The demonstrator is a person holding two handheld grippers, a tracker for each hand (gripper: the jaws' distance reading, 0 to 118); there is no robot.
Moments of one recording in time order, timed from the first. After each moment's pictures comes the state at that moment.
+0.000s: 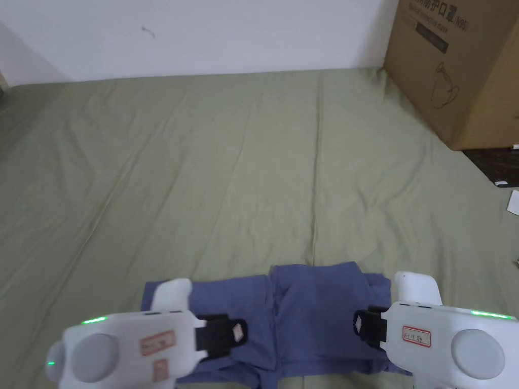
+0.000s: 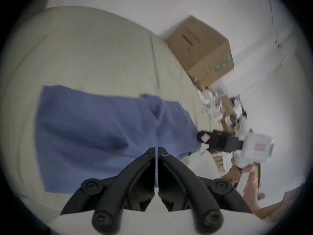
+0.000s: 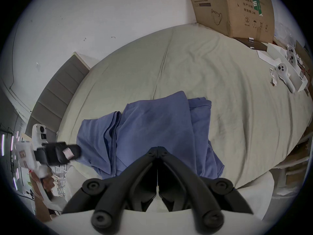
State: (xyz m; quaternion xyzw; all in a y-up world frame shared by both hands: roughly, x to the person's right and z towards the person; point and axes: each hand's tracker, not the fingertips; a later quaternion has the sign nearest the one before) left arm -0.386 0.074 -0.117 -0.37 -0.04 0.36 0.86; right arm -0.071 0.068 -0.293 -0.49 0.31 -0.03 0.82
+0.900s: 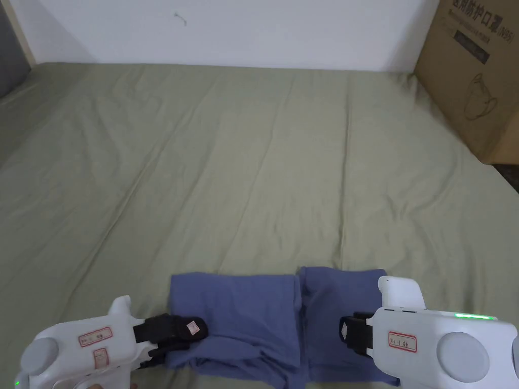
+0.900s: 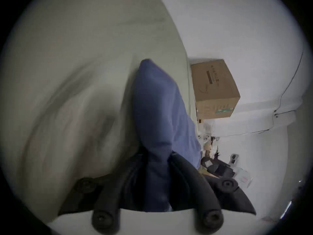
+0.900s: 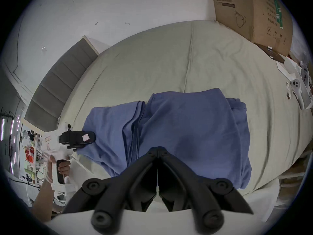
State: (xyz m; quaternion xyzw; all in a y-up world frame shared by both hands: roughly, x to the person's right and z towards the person) left arm -0.489 -0.037 -0.069 -0.33 0.00 0.57 0.75; right arm -0.133 0.066 -0.277 -0.50 0.35 0.02 0.79
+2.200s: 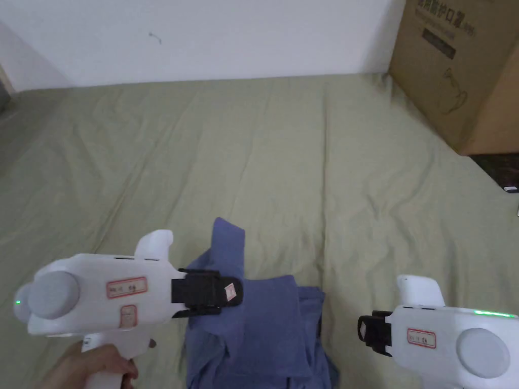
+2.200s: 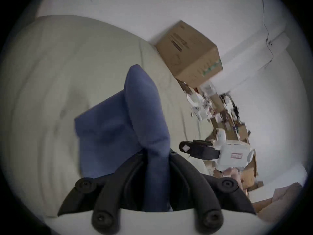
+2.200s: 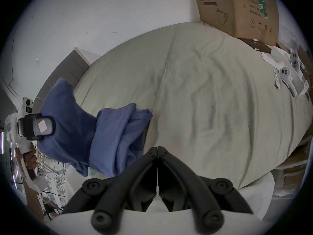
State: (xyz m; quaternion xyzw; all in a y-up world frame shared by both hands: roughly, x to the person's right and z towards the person) left arm -0.407 0.123 -0.145 -0.38 -0.11 0.34 0.86; right arm -0.085 0.068 -0.291 -0.50 0.32 -0.01 0.81
